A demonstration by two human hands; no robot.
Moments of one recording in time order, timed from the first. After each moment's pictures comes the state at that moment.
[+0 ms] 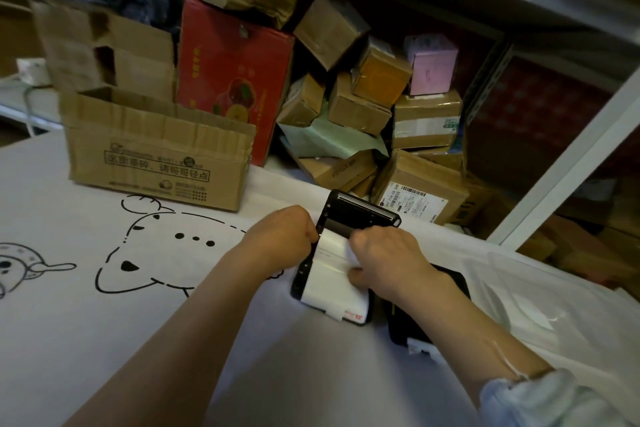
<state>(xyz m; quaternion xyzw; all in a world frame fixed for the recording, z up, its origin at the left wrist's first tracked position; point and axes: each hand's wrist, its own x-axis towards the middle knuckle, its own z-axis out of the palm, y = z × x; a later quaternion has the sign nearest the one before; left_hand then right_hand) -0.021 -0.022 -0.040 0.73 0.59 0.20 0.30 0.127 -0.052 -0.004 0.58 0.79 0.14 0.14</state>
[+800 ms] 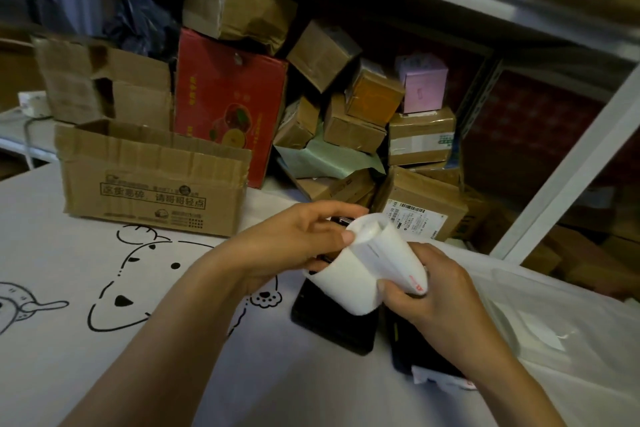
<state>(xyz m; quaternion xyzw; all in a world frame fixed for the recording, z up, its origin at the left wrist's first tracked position) -0.034 -0.054 0.010 0.66 0.33 0.35 0.58 0.174 -0.092 -0.007 0.62 0.72 -0.08 -0.31</state>
